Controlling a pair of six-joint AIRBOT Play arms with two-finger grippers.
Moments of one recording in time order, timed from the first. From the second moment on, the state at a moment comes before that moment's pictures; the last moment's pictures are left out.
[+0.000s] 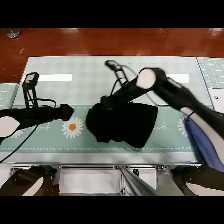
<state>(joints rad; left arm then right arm) -0.31 -0.69 0.67 1.36 -0.96 -1.80 0.57 -1.43 1.34 -1.05 1.10 1.53</state>
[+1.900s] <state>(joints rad) -0.32 -1.12 0.64 0.42 -0.85 -1.06 0.25 -1.18 0.59 -0.72 0.96 1.36</state>
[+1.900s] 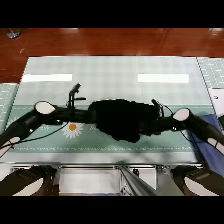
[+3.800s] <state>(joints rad) 0.11 -0.51 0.51 0.74 -0.98 -1.23 0.01 -1.09 1.35 -1.29 1.23 1.49</state>
